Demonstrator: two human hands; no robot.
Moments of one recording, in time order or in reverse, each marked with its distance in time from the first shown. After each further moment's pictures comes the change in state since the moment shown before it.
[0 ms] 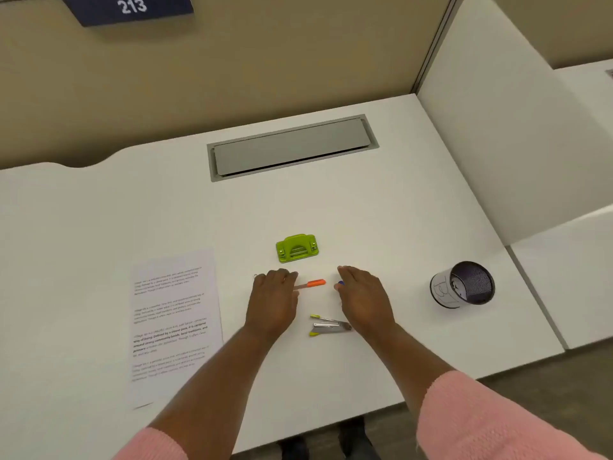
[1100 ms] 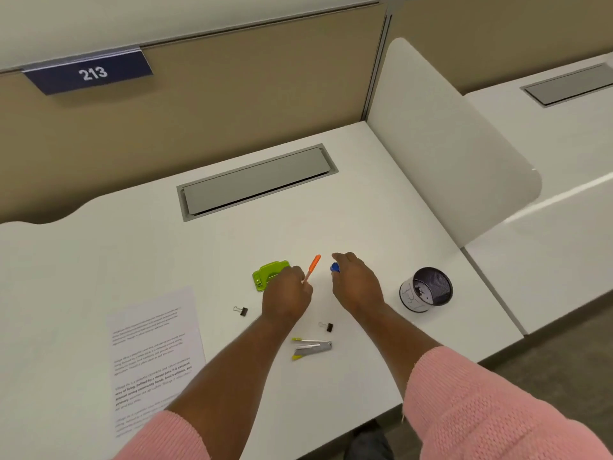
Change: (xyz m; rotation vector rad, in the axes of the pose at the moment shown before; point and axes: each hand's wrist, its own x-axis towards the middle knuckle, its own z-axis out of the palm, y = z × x) left_hand 0.071 0.072 -0.043 -0.361 -0.067 -0.235; right_hand 0.041 0.010 -0.071 0.119 0.034 0.271
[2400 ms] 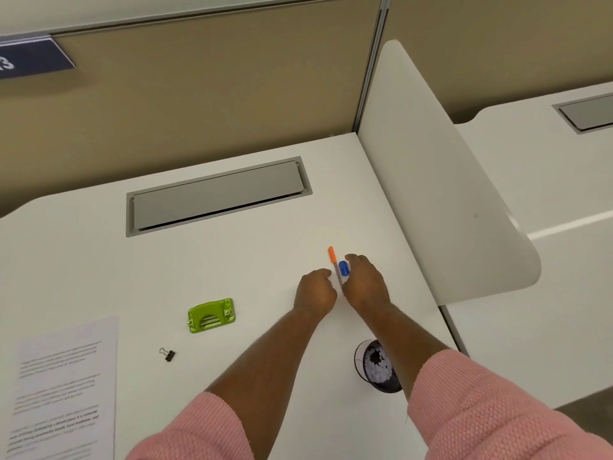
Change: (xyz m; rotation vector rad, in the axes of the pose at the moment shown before) left_hand 0.130 0.158 0.116 -0.232 -0.203 -0.141; right_hand 0.152 0.140 -0.047 0.016 -0.192 0.085
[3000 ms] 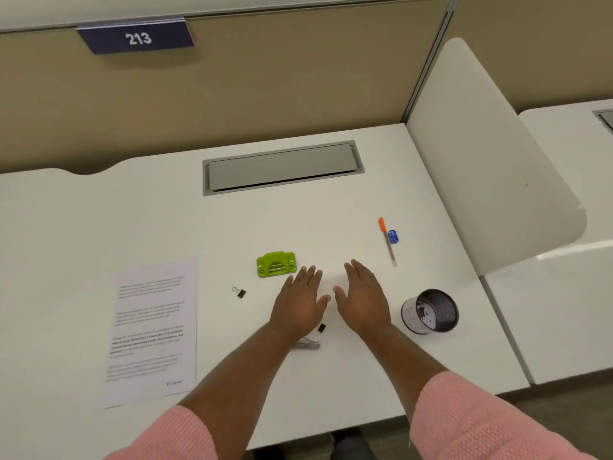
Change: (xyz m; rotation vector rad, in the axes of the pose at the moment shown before) left_hand -0.143 -0.158 -0.071 0.447 0.113 0.278; right_hand -0.151 -0.080 0.089 -0.102 0.090 -0.214
